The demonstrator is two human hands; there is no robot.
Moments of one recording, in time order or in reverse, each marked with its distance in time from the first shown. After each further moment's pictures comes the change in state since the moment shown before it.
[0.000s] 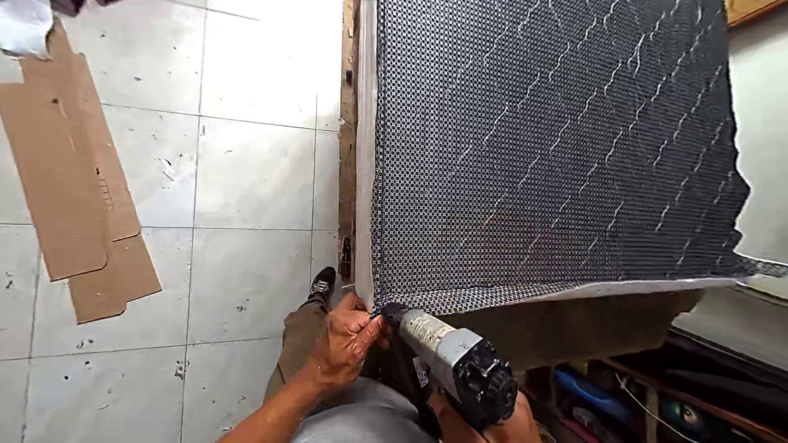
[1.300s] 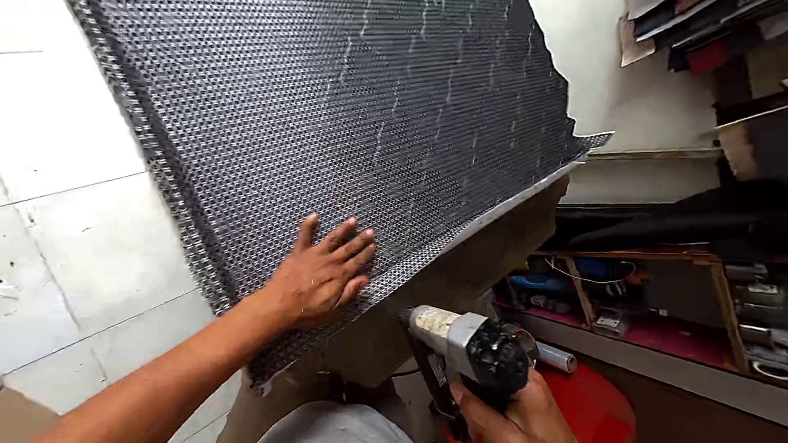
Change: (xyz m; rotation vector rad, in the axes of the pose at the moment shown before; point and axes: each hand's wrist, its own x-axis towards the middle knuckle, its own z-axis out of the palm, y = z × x) left_hand 0.185 0.040 0.079 1.083 -0.719 0.771; right_hand -0.055 0.054 -0.087 -0.035 0.323 0.285
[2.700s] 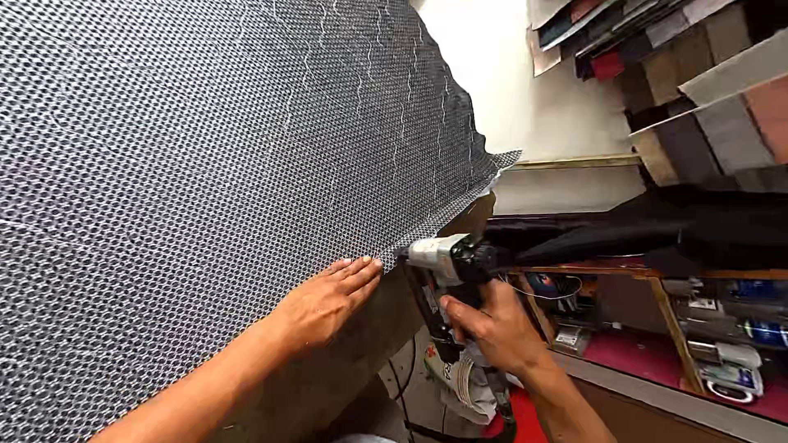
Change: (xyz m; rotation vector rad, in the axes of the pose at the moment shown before) left_hand 0.288 0.116 0.088 -0.224 -0.017 0.253; right_hand 0.168 0.203 -0.232 0.081 0.091 0.225
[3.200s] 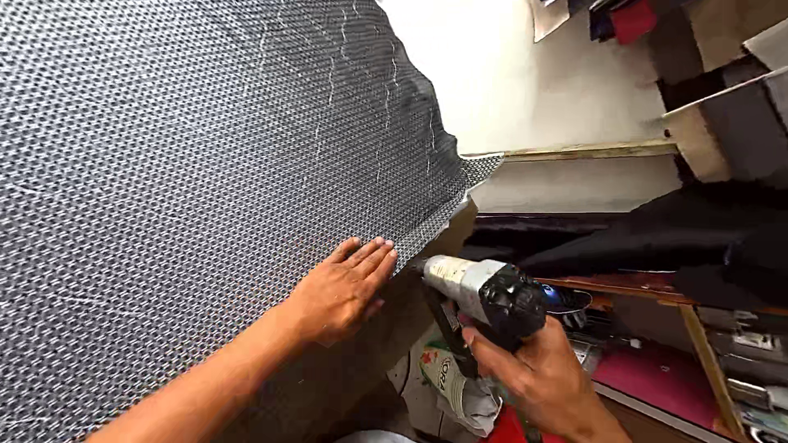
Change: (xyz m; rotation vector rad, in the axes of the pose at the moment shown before) left_hand 0.226 -0.029 0.044 0.054 -0.114 -0.045; right_hand 0.089 0.102 -0.143 -0.011 0.105 -0.175
